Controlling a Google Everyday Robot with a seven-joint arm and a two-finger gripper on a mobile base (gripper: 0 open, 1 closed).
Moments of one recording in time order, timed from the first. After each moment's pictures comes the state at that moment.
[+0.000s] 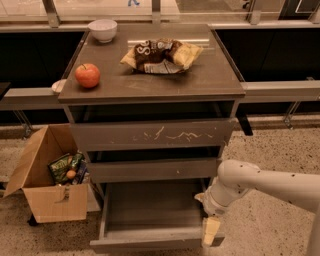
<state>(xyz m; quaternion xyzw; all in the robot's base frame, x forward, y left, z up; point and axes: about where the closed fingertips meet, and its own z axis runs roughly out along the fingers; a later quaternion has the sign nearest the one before) 0.451 -0.161 0.433 -0.66 0.72 0.19 0.07</state>
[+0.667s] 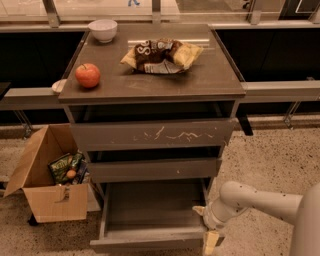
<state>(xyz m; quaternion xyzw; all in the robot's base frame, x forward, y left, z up) 0.449 -0.171 0.327 -0.69 0.68 0.20 0.11</state>
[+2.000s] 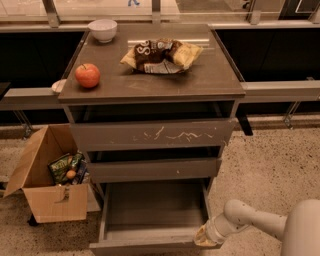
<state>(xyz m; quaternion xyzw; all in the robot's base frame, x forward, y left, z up) 0.438 -0.190 0.216 -0.68 0.68 0.23 0.15</state>
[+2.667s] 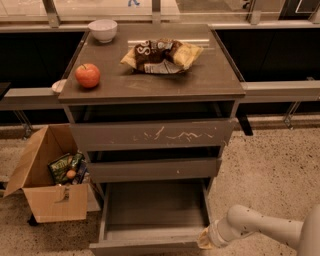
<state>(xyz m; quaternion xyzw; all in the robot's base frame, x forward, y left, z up) 0.427 -0.191 0.240 -0.69 0.68 0.19 0.17</state>
